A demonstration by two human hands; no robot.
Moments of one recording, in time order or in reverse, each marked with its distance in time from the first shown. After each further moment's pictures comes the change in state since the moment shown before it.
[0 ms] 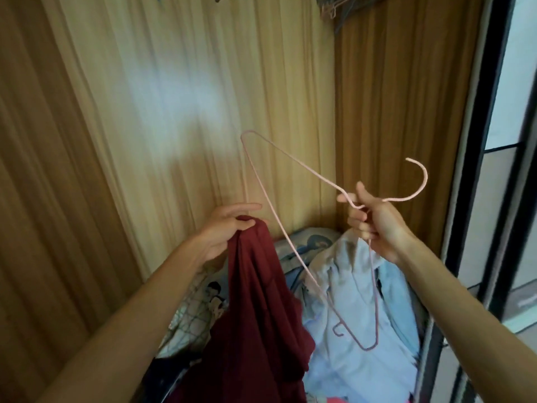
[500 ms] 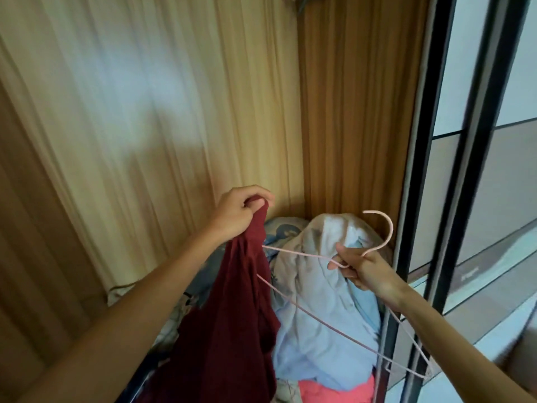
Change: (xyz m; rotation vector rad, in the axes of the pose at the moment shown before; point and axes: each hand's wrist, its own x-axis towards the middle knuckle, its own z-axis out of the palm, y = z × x) left_hand 0.035 -0.006 0.075 0.532 -0.071 0.545; right_hand -0.064 0.060 -0.073 -0.515 0.106 0.110
